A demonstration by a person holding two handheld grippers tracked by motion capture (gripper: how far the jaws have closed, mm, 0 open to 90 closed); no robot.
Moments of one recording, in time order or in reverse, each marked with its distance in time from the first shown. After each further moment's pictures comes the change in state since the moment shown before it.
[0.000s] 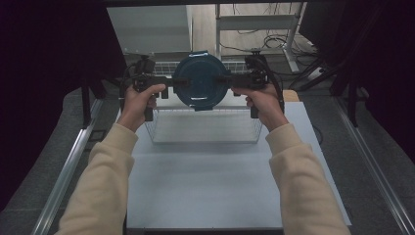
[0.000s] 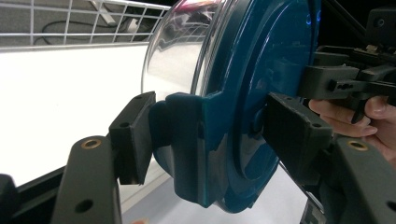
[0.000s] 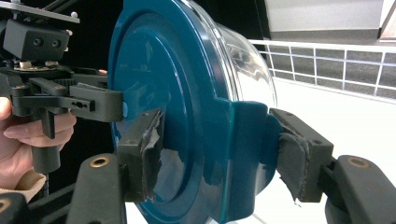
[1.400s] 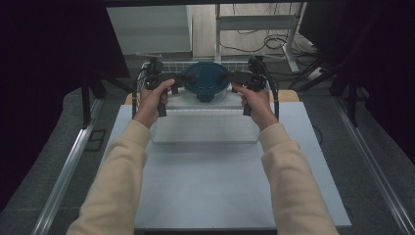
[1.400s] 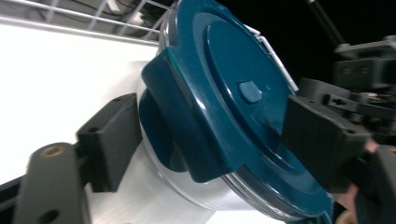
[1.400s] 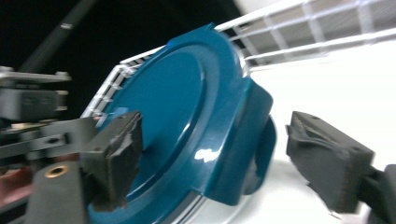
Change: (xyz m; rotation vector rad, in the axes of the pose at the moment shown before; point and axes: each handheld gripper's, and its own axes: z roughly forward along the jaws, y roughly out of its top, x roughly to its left) left arm 0.039 0.002 0.040 -0.038 0.027 -0.170; right arm -0.051 -0.011 0.035 -0.043 -0.075 0.297
